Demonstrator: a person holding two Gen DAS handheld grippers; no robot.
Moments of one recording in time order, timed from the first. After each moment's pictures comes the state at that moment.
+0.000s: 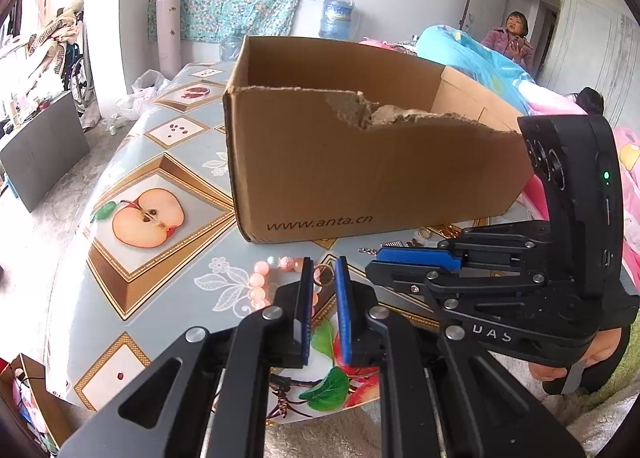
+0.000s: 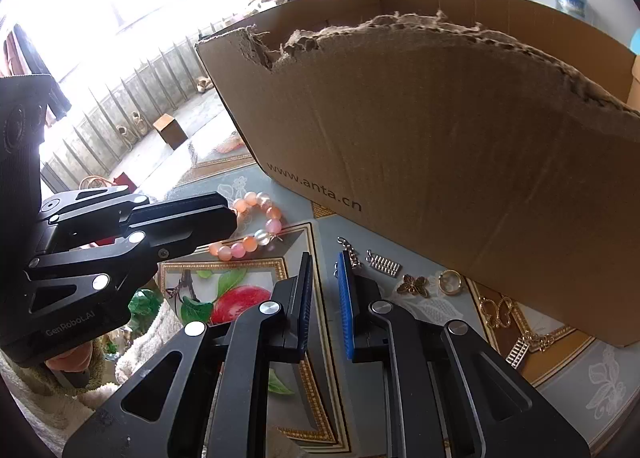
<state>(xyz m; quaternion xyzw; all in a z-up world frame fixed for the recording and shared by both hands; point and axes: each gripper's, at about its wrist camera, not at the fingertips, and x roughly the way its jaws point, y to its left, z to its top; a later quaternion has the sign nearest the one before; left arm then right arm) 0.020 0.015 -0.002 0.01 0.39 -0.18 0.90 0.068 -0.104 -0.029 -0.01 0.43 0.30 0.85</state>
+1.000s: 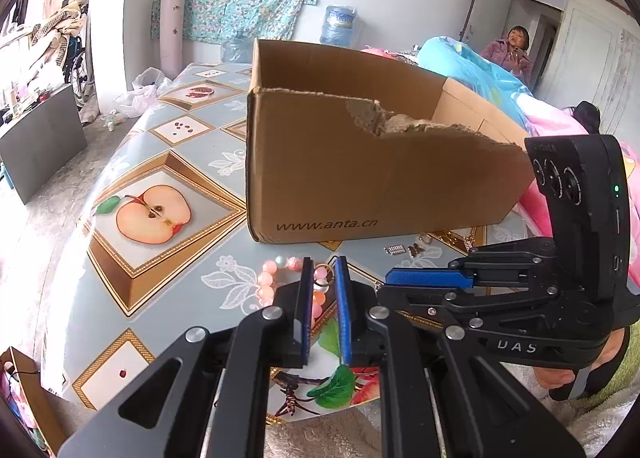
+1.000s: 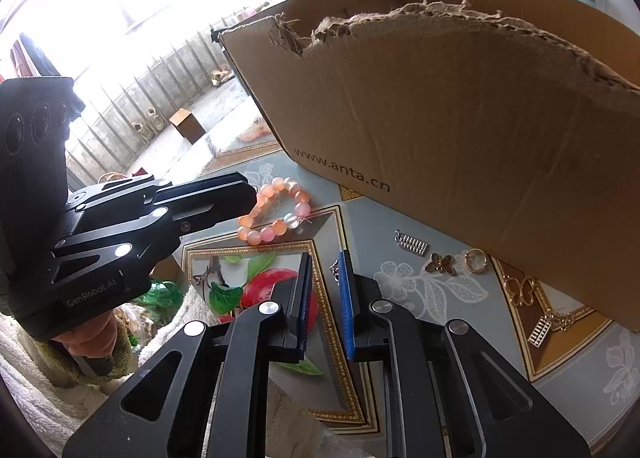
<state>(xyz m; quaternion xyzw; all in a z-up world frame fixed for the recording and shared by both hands) 0.017 0.026 -0.002 -0.02 0.38 -0.19 0.91 0.063 -0.100 -0.036 0.02 0.44 0.33 0.84</state>
